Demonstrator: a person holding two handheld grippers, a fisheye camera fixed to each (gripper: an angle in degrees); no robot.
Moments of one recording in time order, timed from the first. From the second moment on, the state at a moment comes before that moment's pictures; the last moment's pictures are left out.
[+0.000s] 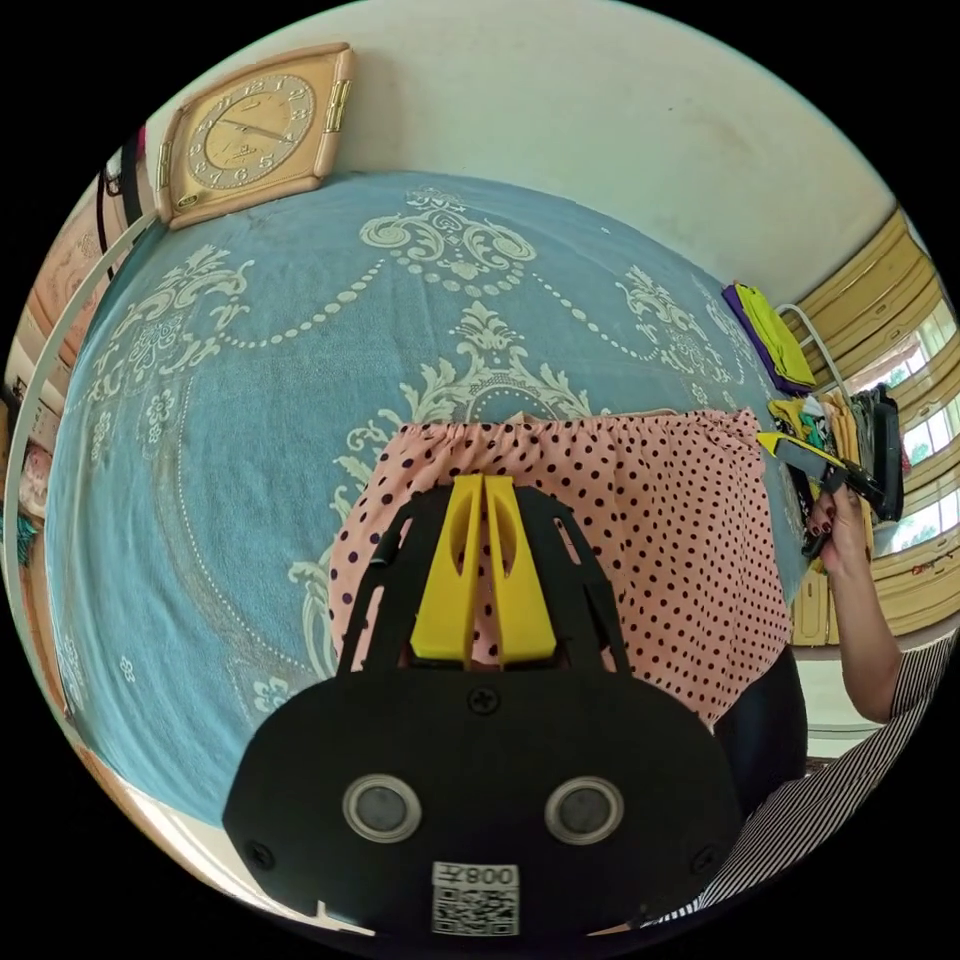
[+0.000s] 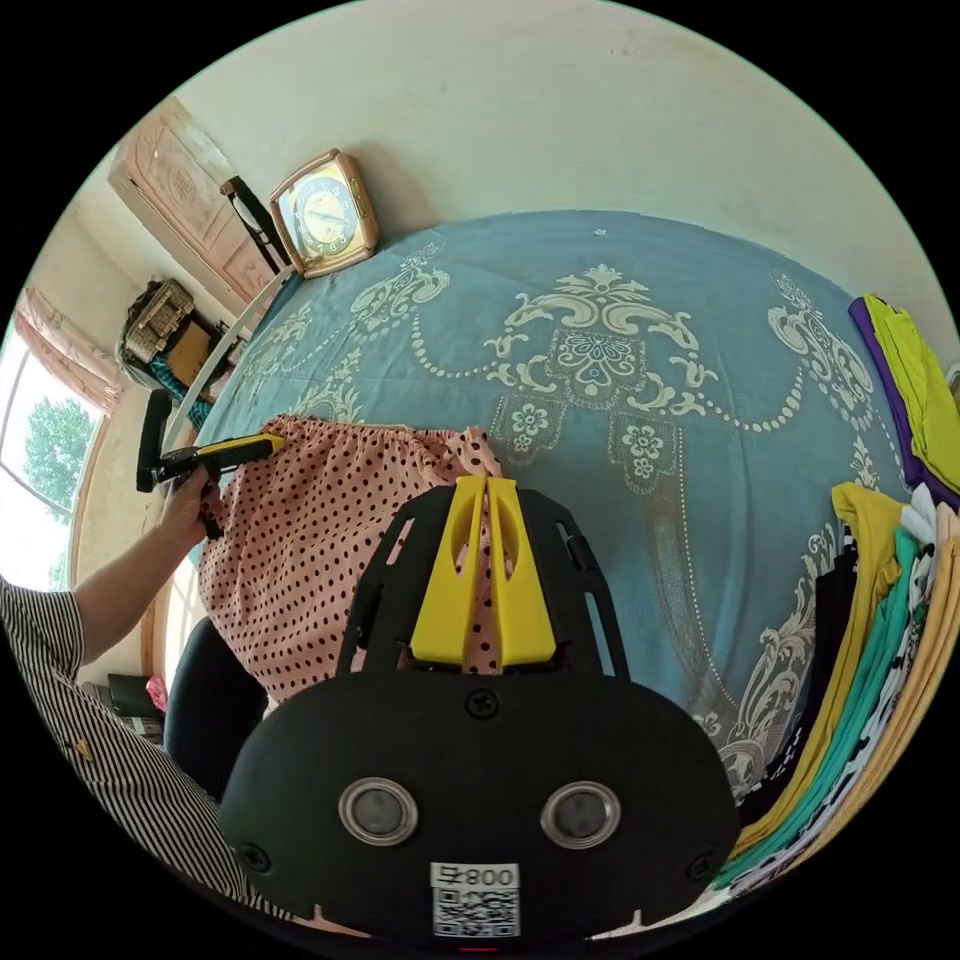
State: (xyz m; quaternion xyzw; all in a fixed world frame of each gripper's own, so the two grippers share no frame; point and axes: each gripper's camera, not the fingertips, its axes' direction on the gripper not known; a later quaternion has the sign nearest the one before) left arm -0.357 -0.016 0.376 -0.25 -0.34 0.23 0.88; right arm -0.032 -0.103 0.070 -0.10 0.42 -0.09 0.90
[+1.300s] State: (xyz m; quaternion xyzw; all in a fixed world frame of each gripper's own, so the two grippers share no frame) left arm -0.299 0.113 0.288 -0.22 -0.29 0.23 0.90; right arm -0.002 -0.015 0.013 -0.06 0.36 0.01 0.93
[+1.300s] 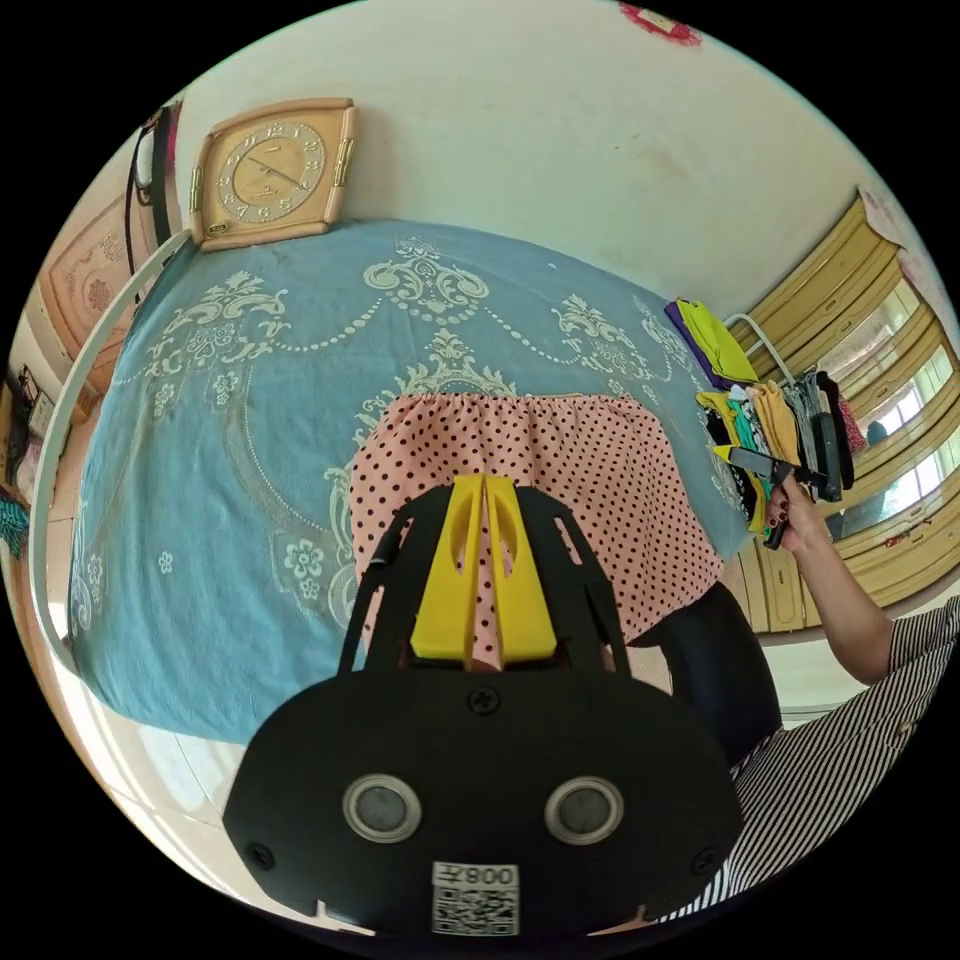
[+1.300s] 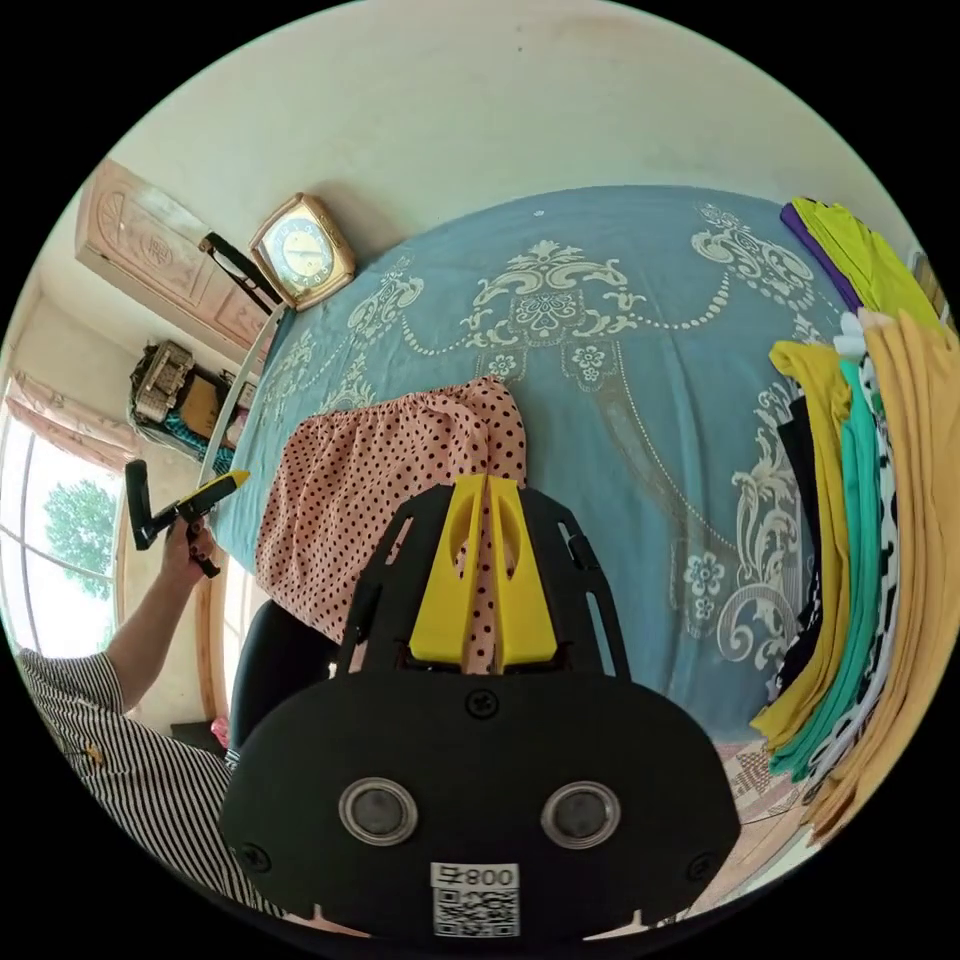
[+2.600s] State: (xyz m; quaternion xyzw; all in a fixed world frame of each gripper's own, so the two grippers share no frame) left arm -0.157 0.461 0.490 -0.41 -0.21 0.48 0.75; right arm 0.118 0.102 -0.039 -0.04 0.08 0.14 0.99
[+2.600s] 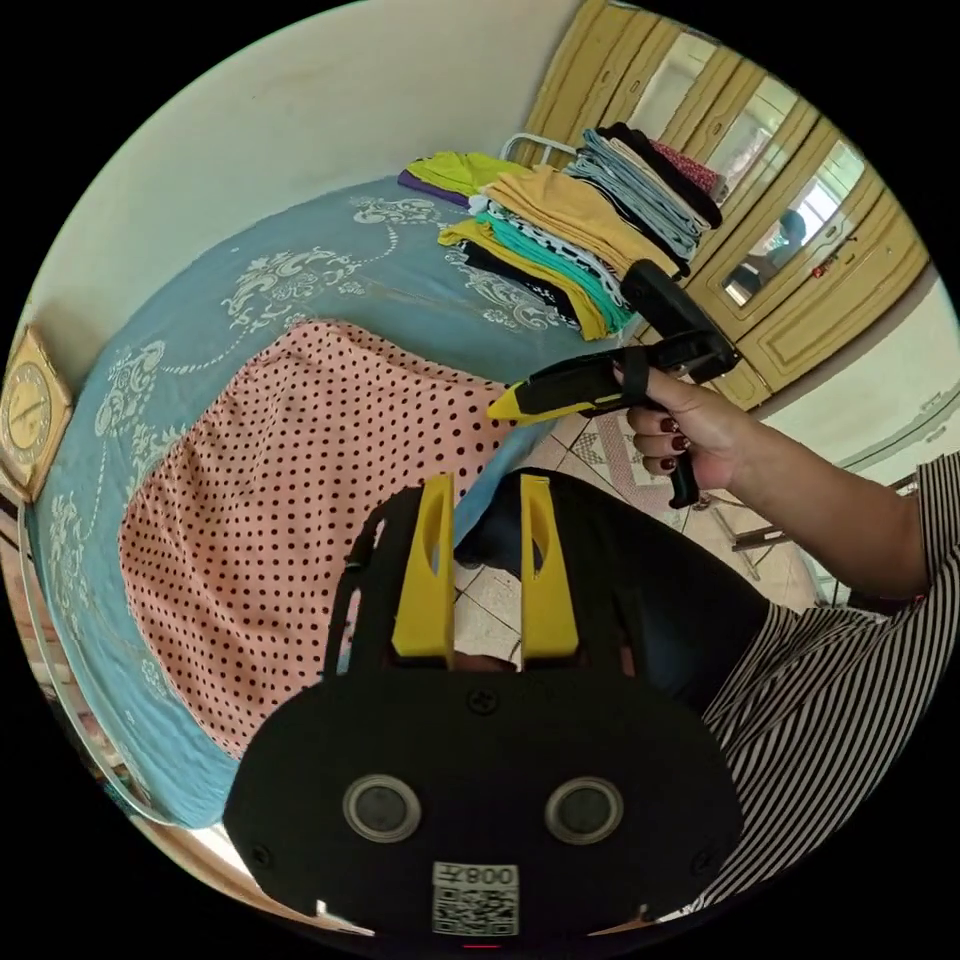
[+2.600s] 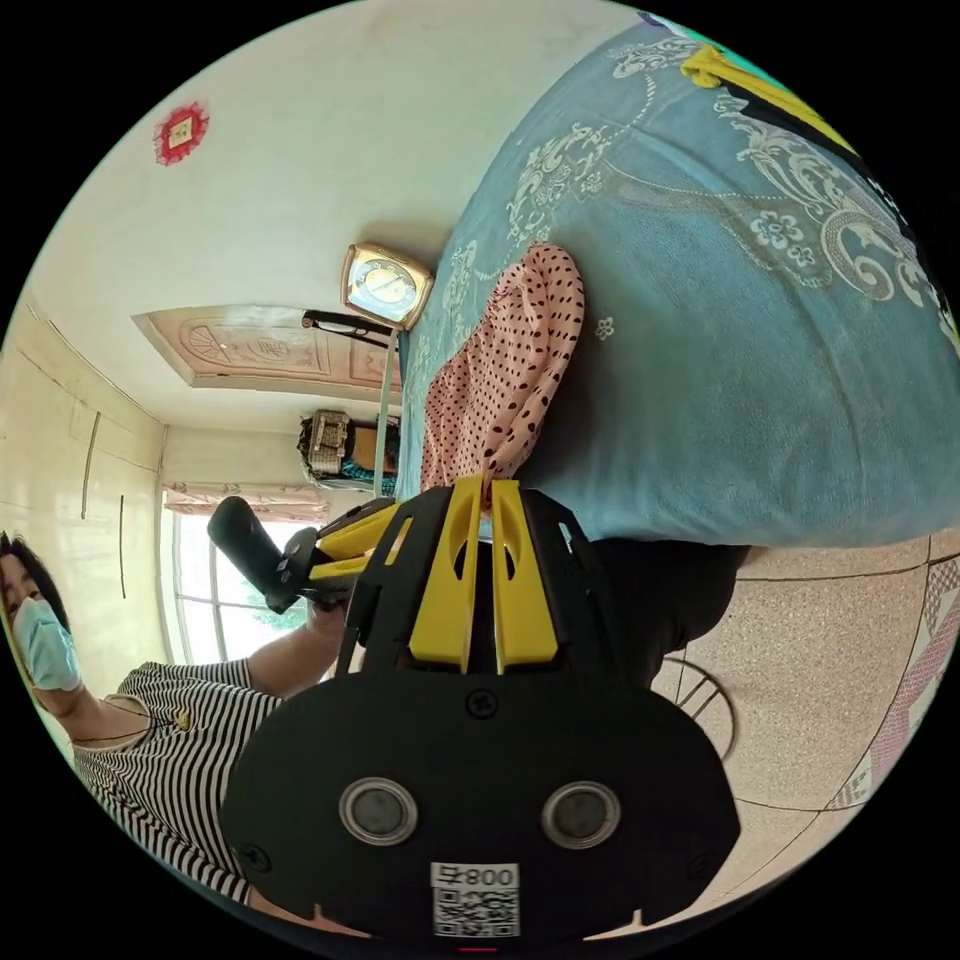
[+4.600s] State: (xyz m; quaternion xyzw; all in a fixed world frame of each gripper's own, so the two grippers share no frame) left arm -0.221 0.304 0.290 -0.29 -0.13 0.29 0.90; right arm 0.066 -0.121 0.113 -0.04 0.06 0.13 0.99
